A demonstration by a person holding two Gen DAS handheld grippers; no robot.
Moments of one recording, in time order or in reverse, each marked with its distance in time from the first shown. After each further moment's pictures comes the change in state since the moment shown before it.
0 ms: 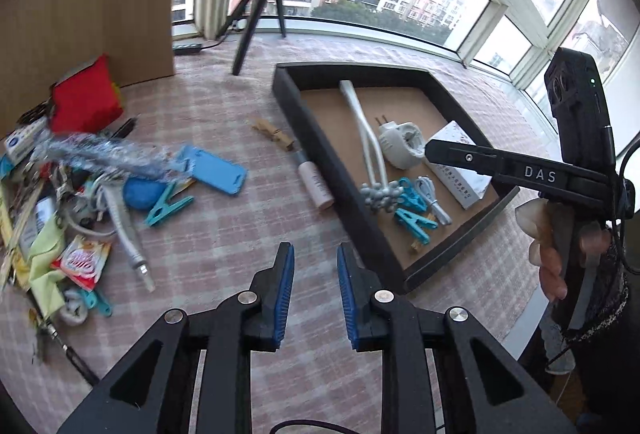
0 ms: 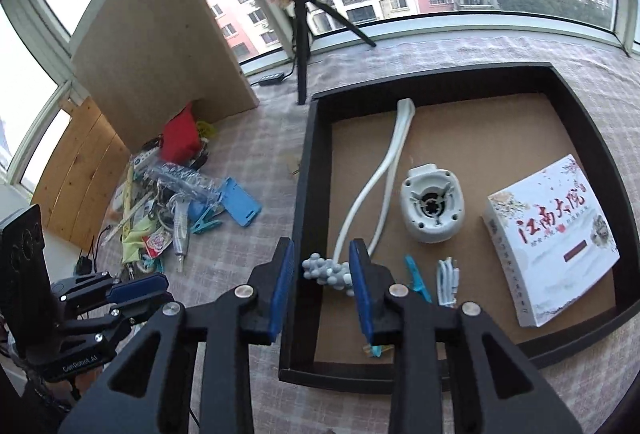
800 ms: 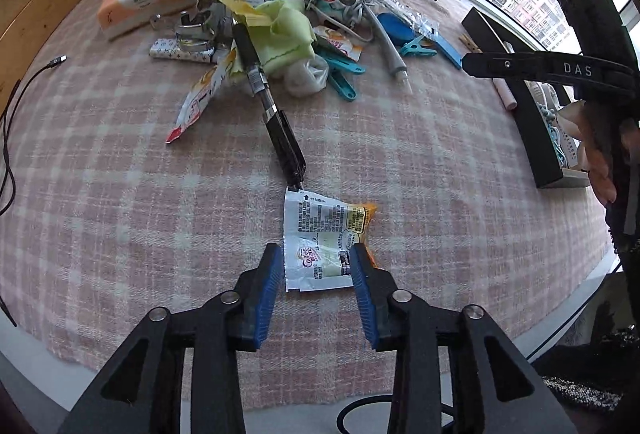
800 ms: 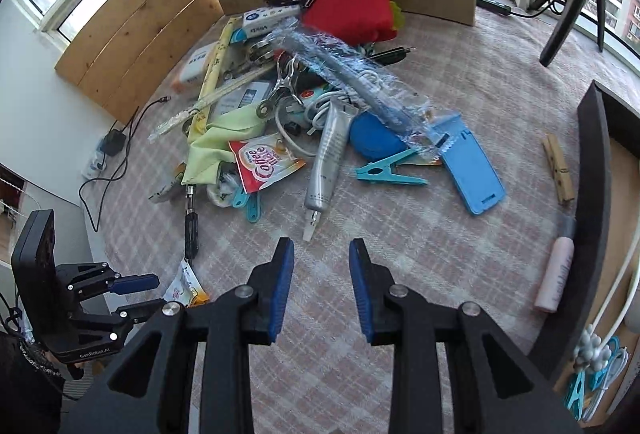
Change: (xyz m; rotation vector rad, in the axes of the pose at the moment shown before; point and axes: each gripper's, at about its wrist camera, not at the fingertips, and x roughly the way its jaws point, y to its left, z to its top) left arm -0.043 0.156 -0.155 -0.301 0.142 0.187; right arm 0.137 0.181 -0.024 -0.363 0.310 0.156
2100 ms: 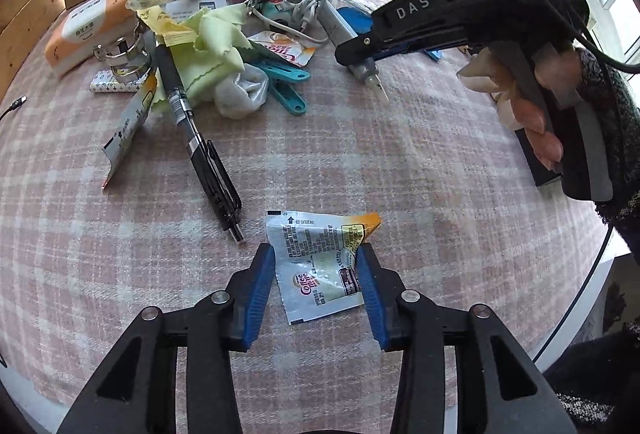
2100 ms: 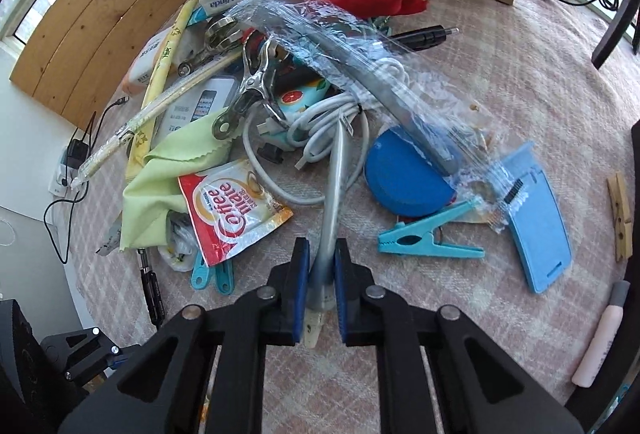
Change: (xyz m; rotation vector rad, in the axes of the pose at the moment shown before) left arm 0.033 -0.044 0.019 0.093 -0.027 -0.022; right arm 0.075 -0.002 0.045 0.063 0.069 -0.028
